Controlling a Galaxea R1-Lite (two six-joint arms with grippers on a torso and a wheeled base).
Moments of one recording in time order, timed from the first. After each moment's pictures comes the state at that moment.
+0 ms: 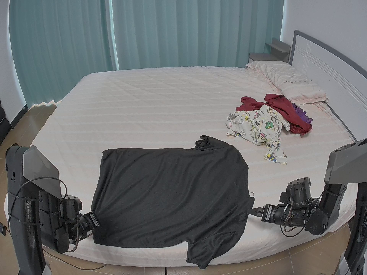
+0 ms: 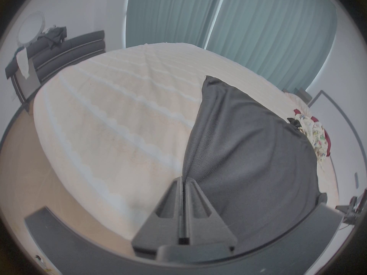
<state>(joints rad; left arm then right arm) -0.03 2.43 -0.15 -1.54 0.14 -0.51 0.30 2.23 -0.35 -1.10 0.12 0.55</state>
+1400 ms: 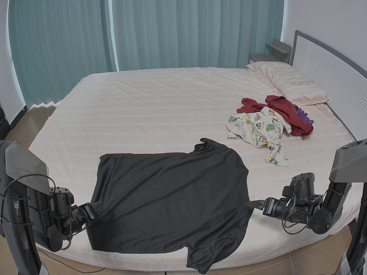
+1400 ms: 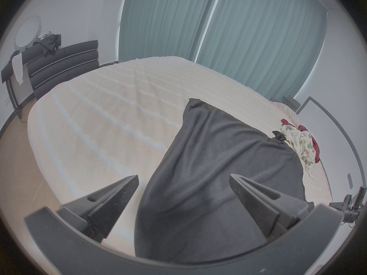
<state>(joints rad) -0.03 2.29 -0.11 -1.55 0.11 -0.48 0.30 2.17 -0.34 -1.14 0.12 0.61</state>
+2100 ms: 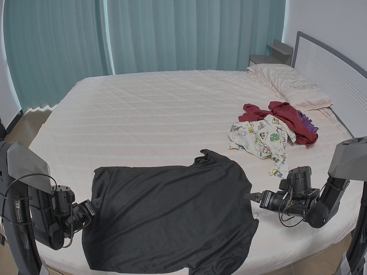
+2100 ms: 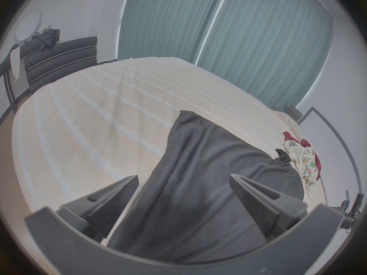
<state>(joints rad) -0.02 2.30 -0.15 -1.55 0.10 -0.54 0.30 2.17 -0.43 -1.08 0.12 0.61</state>
